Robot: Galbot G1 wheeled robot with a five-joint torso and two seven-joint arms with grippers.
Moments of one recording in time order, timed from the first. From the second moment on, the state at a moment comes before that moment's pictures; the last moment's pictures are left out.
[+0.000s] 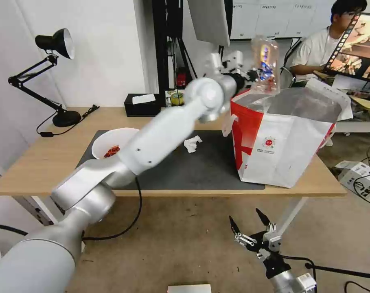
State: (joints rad) left arm -0.10 -1.49 0.50 -1.28 -1.40 0.26 -0.29; right arm -1.76 1.17 0.46 1.98 0.33 0.35 -0.11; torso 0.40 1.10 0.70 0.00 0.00
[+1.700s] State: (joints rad) left arm 0.19 -0.94 0.37 -1.75 -1.44 0.19 -0.19; right arm -1.69 1.14 0.40 1.99 0.36 0.31 -0.08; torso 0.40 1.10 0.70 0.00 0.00
